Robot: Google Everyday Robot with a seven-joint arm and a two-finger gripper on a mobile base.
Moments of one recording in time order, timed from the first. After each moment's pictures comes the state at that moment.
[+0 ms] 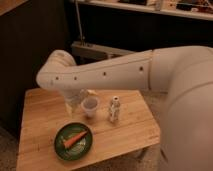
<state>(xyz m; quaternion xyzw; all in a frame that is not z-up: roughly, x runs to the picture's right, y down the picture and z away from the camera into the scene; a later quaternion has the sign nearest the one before) -0.129 0.055 0.648 -0.20 0.16 0.37 0.89</state>
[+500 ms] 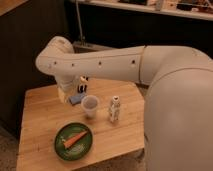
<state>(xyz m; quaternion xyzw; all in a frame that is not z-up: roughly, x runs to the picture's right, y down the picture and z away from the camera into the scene) -0.134 -0.008 0.689 -0.20 0.10 0.41 0.88</state>
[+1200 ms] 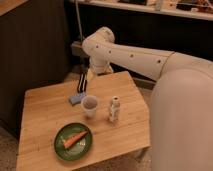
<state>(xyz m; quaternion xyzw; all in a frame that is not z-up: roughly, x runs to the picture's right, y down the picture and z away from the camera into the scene) -0.027 -0.077 0.773 -0.18 0.09 0.52 0.83</state>
